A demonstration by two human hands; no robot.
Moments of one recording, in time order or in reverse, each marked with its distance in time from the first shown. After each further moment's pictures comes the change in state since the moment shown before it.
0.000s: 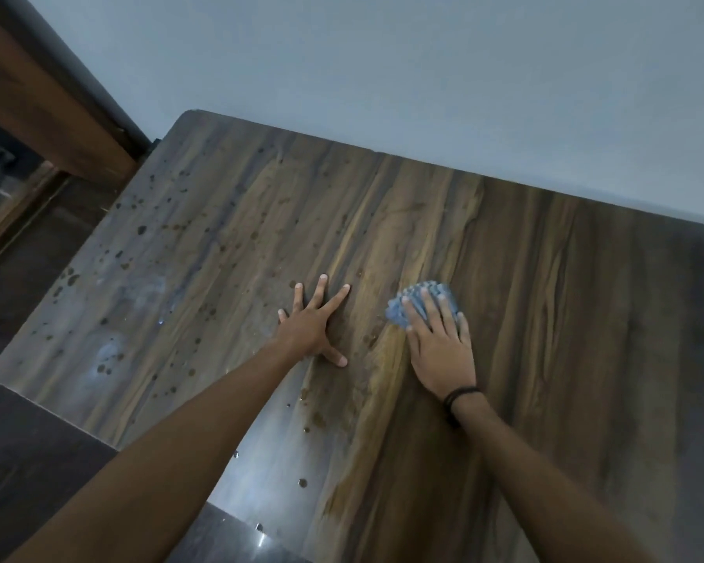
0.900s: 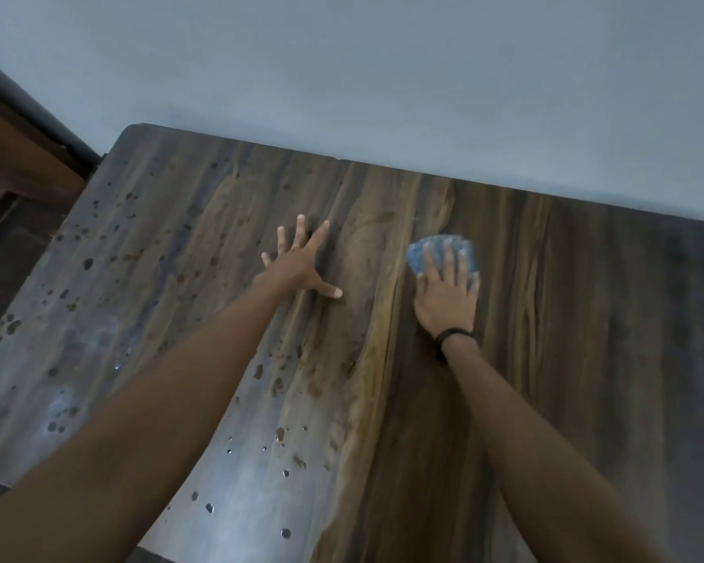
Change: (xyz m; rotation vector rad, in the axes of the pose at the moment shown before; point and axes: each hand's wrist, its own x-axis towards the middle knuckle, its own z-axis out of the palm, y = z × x) left_hand 0.093 0.037 -0.110 -0.048 0.067 -0.007; right_hand 0.110 0.039 -0.031 0.070 0.021 0.281
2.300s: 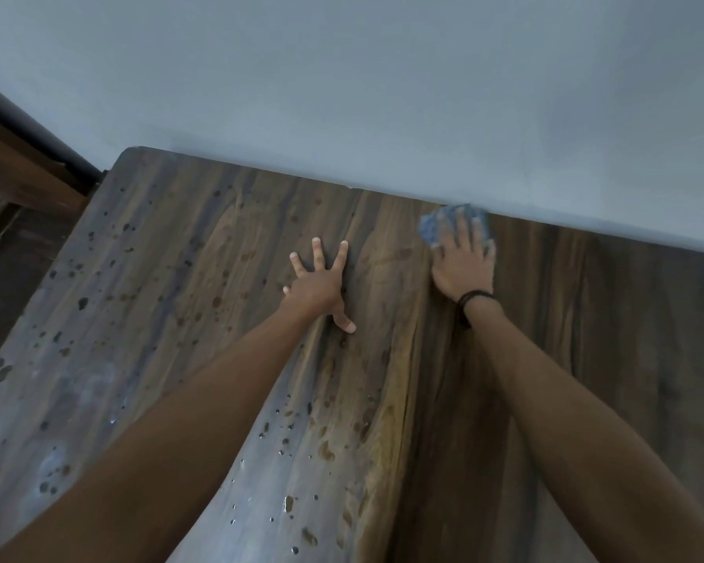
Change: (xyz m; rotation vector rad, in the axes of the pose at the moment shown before) left_hand 0.042 0.031 -0.026 0.095 -0.149 -0.110; right_hand 0.134 -0.021 -0.018 -0.009 -0.011 -0.015
